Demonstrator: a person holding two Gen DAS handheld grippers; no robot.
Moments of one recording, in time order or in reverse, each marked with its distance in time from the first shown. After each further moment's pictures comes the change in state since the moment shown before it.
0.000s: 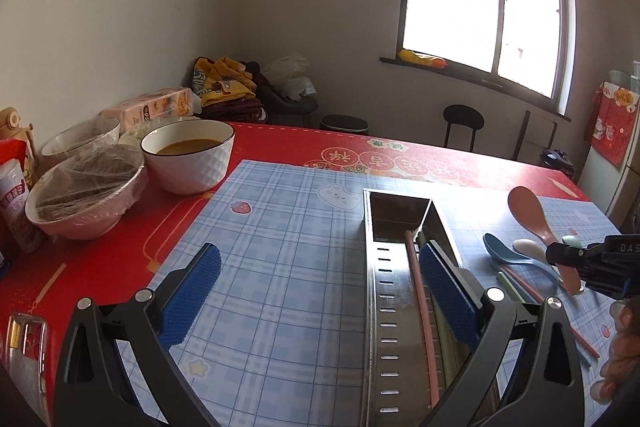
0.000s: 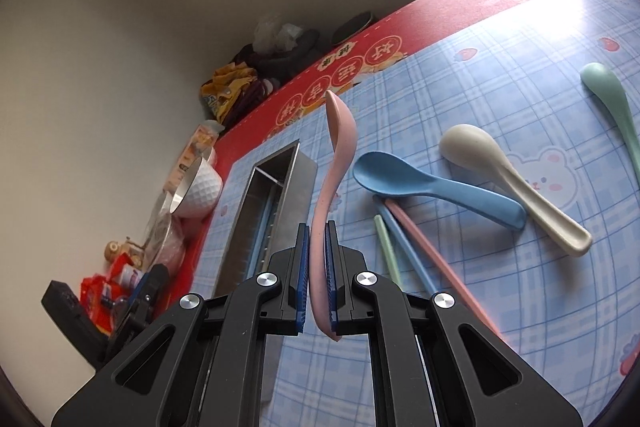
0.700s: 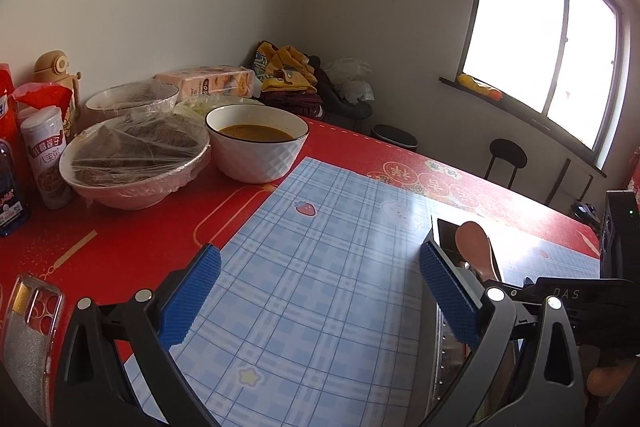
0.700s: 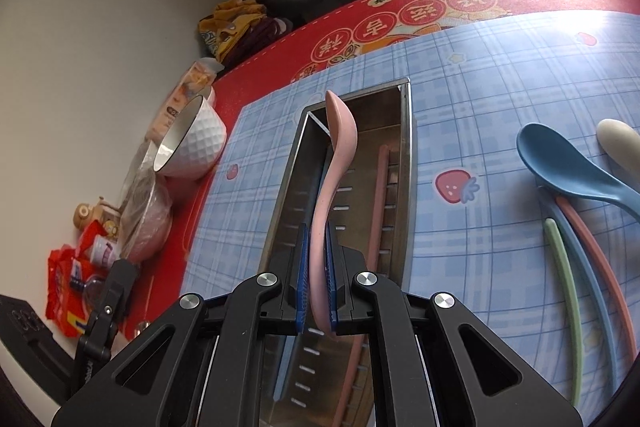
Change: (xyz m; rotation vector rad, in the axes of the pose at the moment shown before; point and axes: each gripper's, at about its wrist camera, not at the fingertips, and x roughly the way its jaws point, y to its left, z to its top) left arm 0.005 0.050 0.007 -0.185 0.008 0.127; right arm 0.108 0.072 -0.008 -0.054 0.178 -0.094
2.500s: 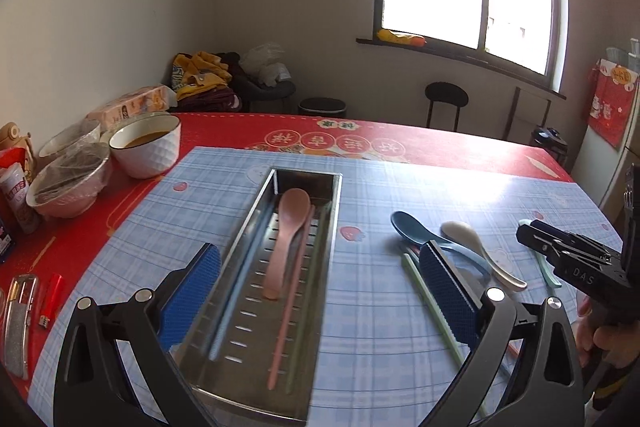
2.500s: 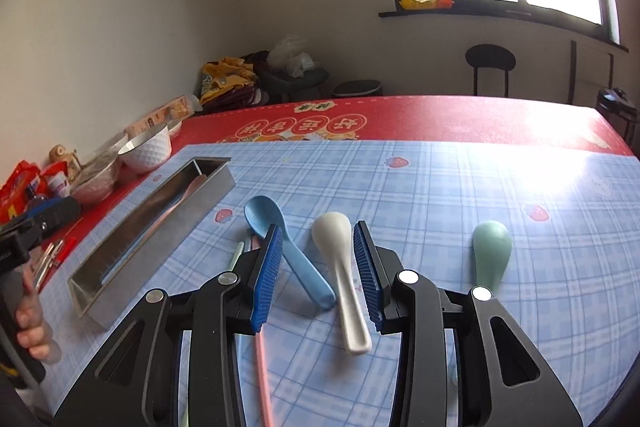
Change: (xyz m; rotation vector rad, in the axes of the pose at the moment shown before) left arm -0.049 -0.181 -0.057 0.251 0.081 -0.094; right arm -0.173 -0.158 -0.002 -0.358 -0.310 -0.136
